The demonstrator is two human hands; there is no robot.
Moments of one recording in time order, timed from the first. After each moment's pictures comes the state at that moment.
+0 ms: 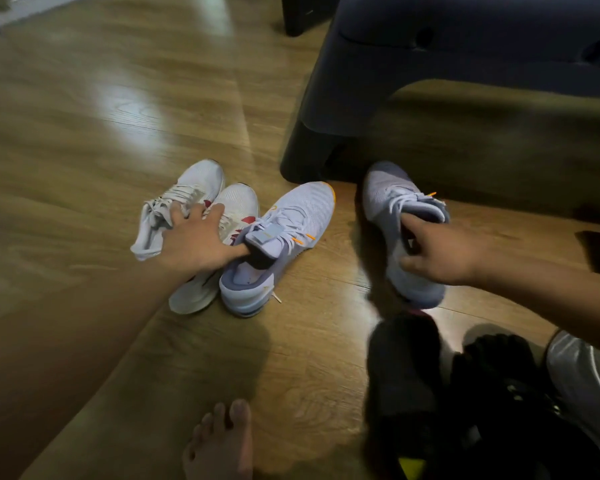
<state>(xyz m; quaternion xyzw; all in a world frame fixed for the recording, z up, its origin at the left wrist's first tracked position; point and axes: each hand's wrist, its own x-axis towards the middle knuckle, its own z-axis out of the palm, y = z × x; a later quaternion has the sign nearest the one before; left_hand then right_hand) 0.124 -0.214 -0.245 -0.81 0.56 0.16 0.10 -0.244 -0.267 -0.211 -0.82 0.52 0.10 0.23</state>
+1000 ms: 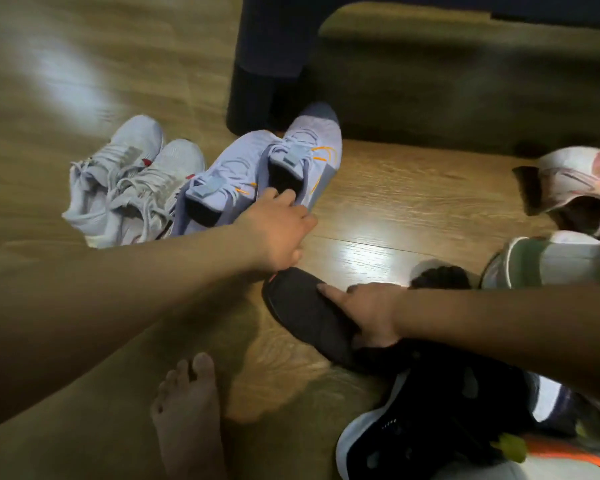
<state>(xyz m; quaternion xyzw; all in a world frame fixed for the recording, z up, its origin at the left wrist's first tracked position) -0.050 -0.200 -0.229 -0.41 0.88 0.04 0.22 -0.244 -0.142 -0.247 -0.81 0.34 0.38 0.30</state>
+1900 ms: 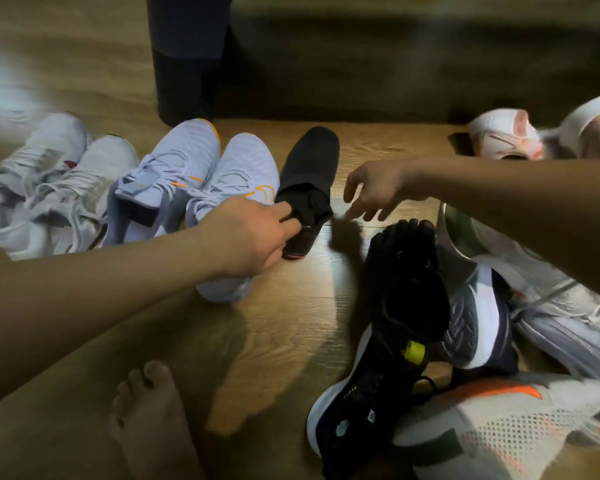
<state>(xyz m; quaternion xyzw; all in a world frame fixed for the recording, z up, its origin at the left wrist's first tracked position) -0.081 -0.179 -0.215 -0.29 0.95 0.00 0.07 -0.314 -0.245 -0.196 -0.60 0.60 0.20 0.49</state>
